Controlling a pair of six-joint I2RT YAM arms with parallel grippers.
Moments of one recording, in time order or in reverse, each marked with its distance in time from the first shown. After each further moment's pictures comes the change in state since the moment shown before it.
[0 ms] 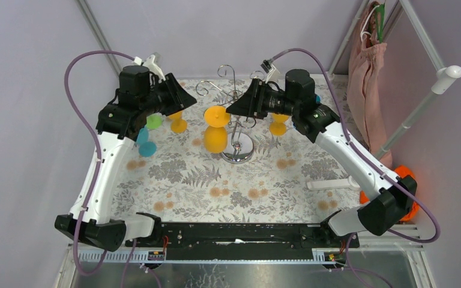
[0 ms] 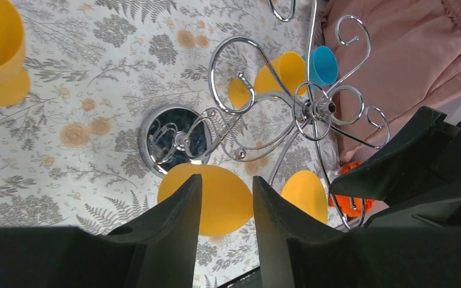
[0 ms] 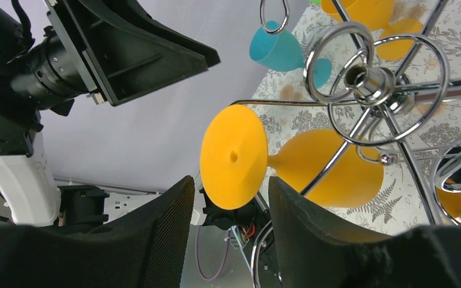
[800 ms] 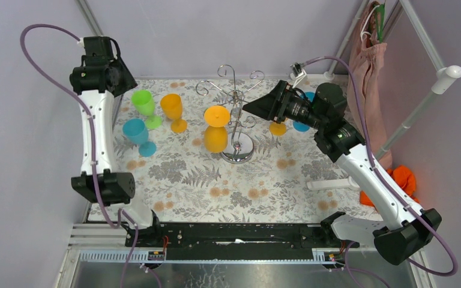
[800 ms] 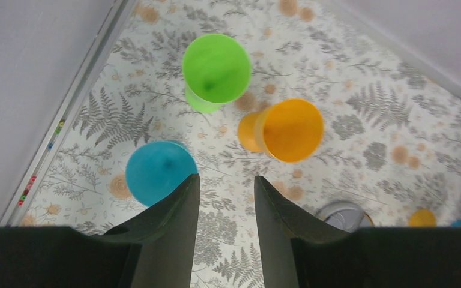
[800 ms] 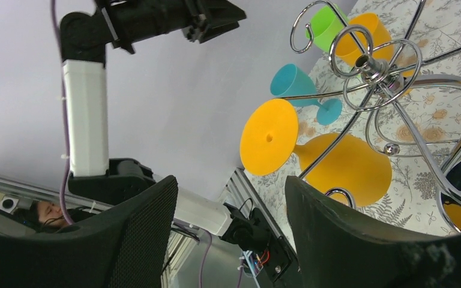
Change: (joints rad) left arm 0.391 0.422 0.482 -0.344 -0.398 0.222; right arm -0.063 -0.246 -0.182 0.145 0.051 0.103
